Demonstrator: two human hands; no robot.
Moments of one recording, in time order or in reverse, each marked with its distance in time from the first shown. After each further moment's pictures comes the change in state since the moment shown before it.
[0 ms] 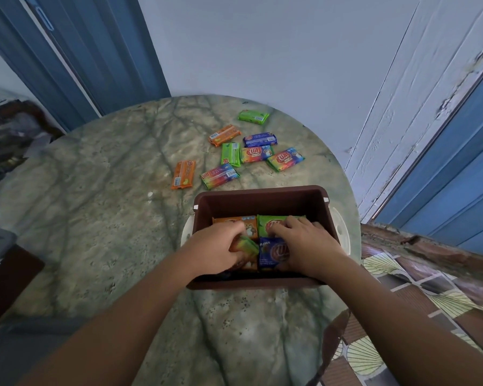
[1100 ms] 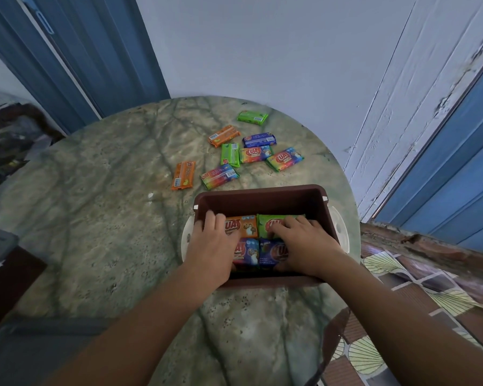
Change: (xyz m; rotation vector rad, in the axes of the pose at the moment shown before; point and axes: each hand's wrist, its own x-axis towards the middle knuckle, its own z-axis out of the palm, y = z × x) left_hand -0.011 0.022 0.014 0.650 0.020 -0.191; right_hand -0.001 -0.001 -0.001 -0.004 -0.028 0.005
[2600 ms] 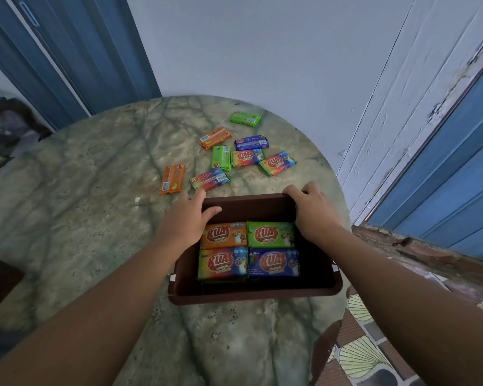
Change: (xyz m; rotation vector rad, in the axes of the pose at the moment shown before) left_hand 0.083 -0.060 0.025 -0.537 0.229 -0.250; right_hand 0.047 0.053 -0.031 0.203 0.233 0.305
